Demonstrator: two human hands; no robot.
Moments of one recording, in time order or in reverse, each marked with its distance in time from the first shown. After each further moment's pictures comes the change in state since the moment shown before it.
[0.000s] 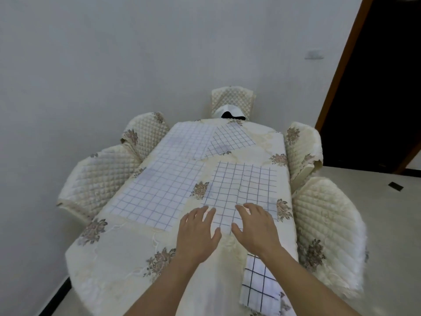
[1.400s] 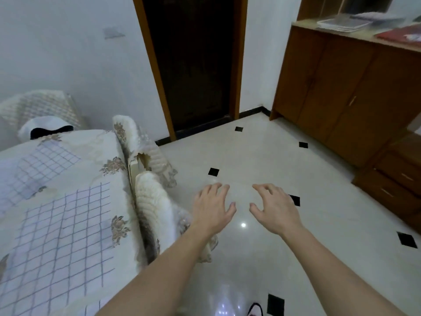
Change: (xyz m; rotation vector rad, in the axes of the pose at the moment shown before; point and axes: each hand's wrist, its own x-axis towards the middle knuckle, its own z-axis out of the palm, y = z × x) left_hand 0.082 0.518 0.147 -0.136 -0.231 0.725; right_hand -0.215 0.449 -0.151 -0.035 0.088 0.776
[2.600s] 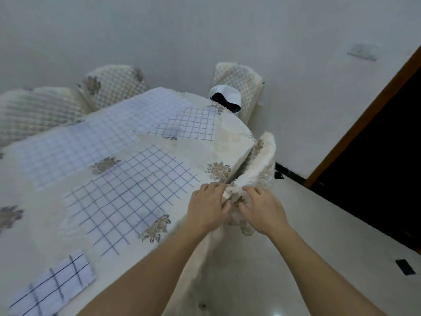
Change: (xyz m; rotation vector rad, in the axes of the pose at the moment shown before) left_hand 0.142 -0.251 -0.028 0.077 0.309 -1.052; right_hand 0.384 -0.283 0.087 -0.067 -0.322 -1.103
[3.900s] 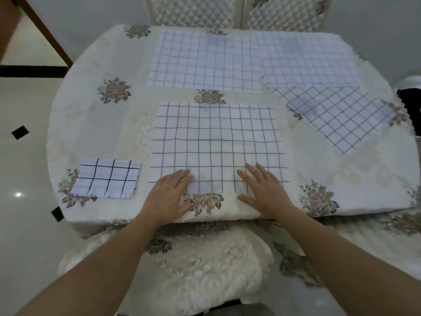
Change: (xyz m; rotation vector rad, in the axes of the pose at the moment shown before) left_hand -0.126 -0.201 0.065 0.113 0.000 -0.674; right_hand 0.222 -0.112 0.190 -0.288 -0.407 -1.107
